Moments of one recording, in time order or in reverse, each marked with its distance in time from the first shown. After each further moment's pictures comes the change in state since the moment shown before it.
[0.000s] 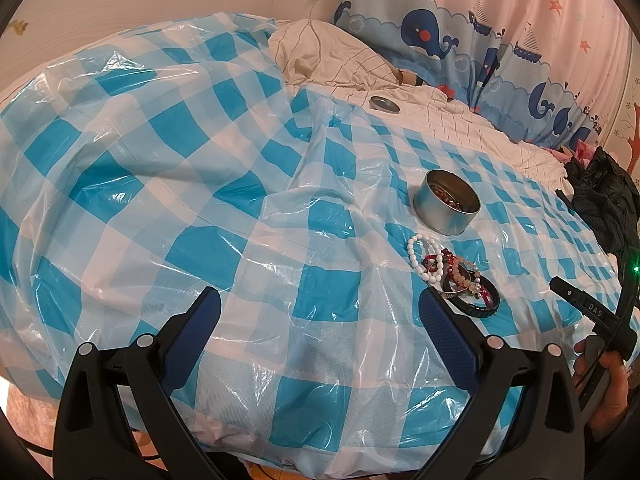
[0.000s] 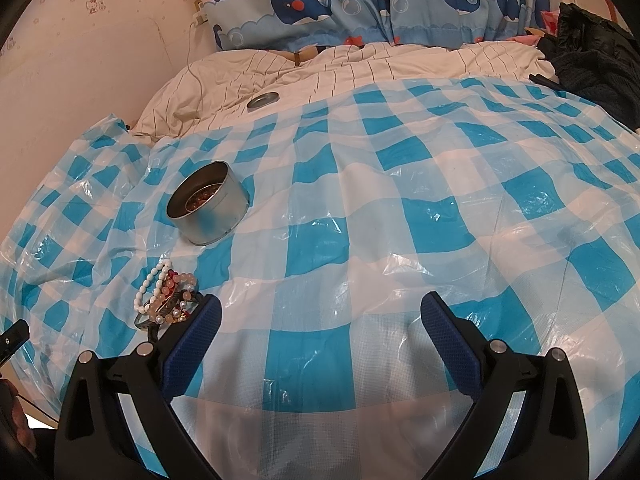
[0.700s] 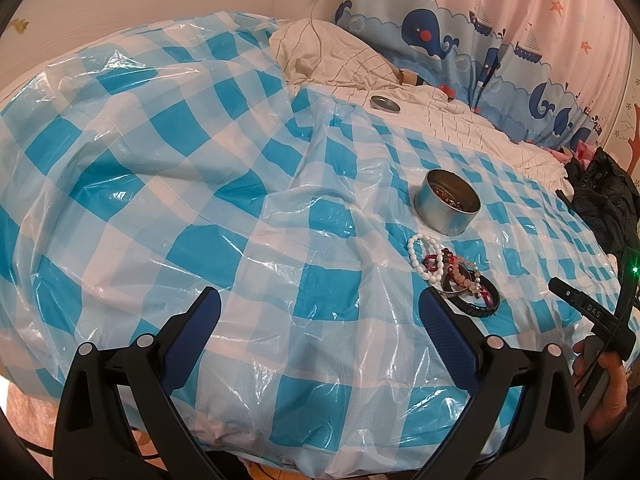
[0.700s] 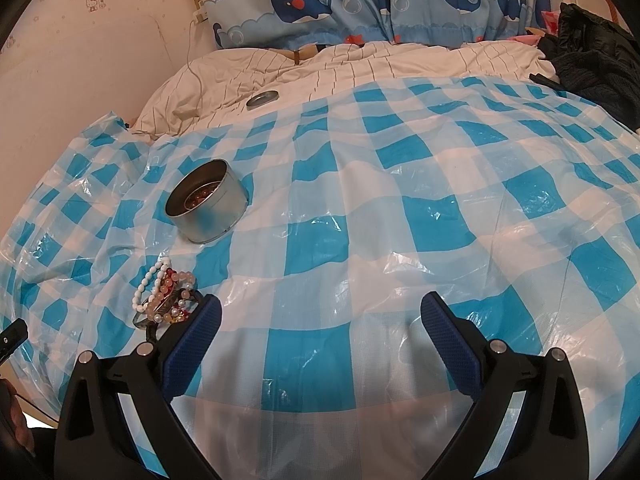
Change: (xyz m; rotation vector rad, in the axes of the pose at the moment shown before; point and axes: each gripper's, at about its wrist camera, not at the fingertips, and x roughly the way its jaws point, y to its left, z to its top) left arm 0.000 0.000 0.000 0.001 0.001 0.000; right arm 0.001 0.001 0.000 0.000 0.004 -0.003
